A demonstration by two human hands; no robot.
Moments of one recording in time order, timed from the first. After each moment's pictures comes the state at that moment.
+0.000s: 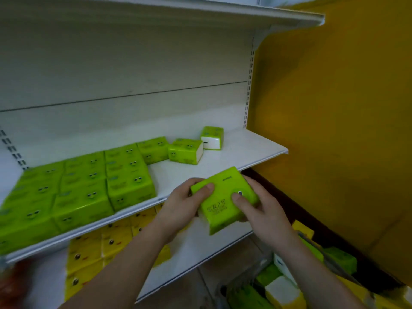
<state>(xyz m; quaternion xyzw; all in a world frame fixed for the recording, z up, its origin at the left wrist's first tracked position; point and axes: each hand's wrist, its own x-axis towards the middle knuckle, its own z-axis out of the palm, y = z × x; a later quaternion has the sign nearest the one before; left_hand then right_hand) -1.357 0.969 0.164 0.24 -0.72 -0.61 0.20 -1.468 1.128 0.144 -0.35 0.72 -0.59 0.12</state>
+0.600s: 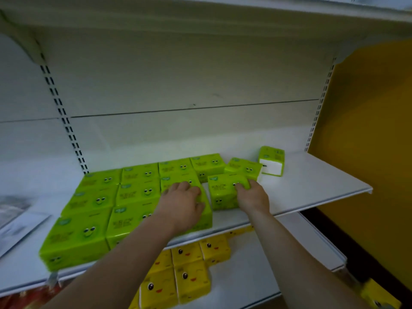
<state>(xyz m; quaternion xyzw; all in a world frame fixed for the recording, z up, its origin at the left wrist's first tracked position) -1.322 0.787 0.161 0.34 -0.94 -0.02 0.06 -1.510 0.862 0.125 -0.23 0.84 -0.47 0.12</state>
